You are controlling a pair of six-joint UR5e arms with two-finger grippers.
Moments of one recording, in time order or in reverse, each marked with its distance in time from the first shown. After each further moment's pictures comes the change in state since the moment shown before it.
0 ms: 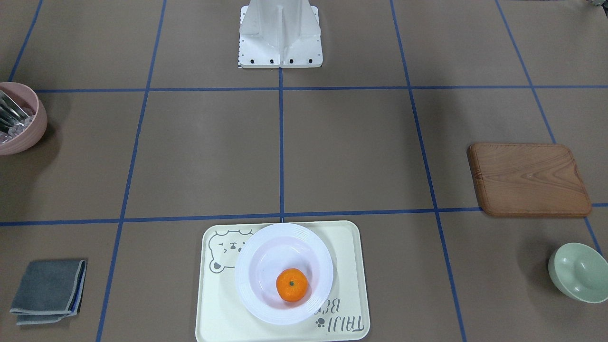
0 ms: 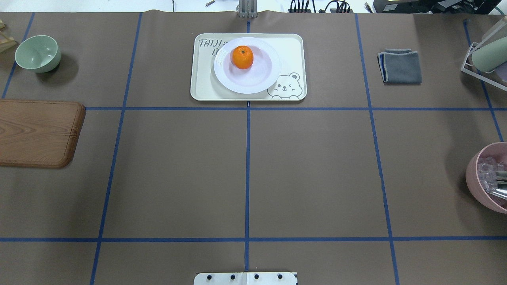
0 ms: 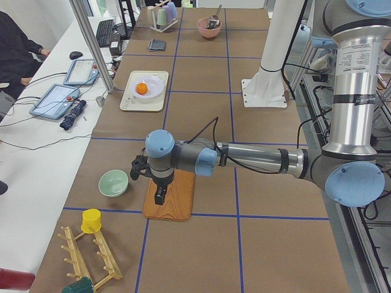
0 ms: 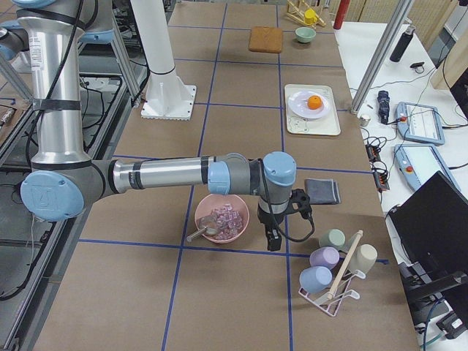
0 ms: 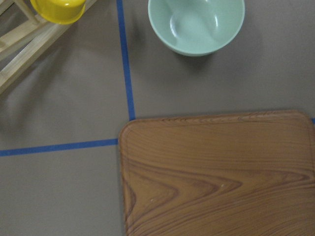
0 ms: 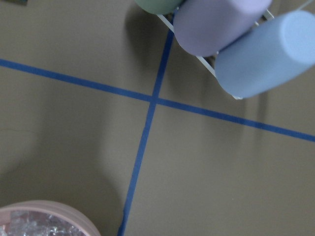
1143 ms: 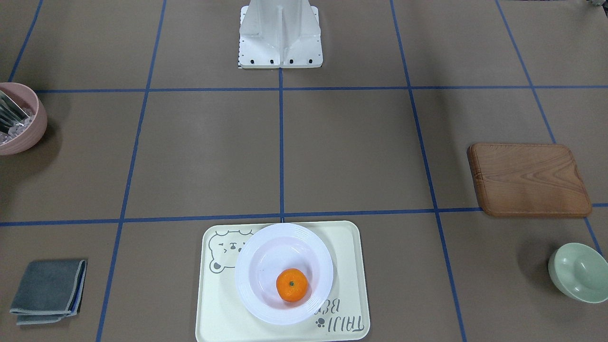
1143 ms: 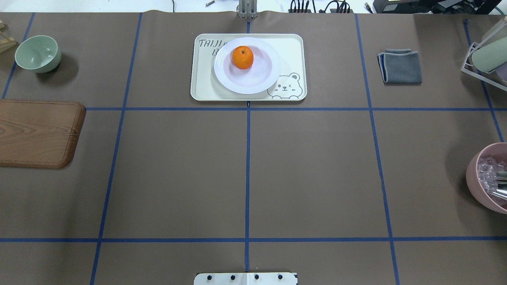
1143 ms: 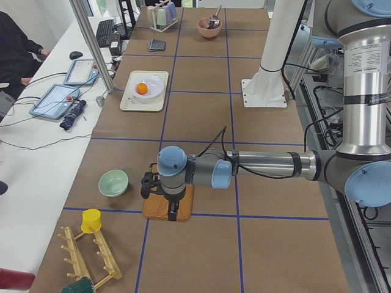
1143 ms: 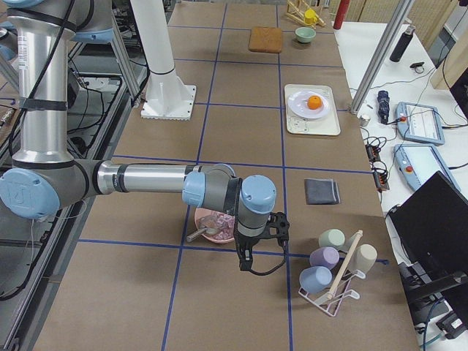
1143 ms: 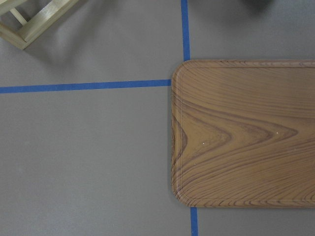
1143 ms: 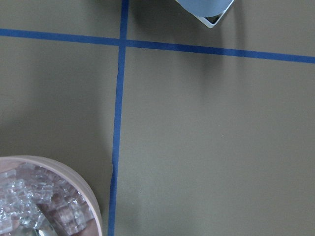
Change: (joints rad) left arm -0.040 0.038 0.000 0.022 -0.005 -0.025; right arm 0.049 -0.075 0.028 -0.083 0.021 0.021
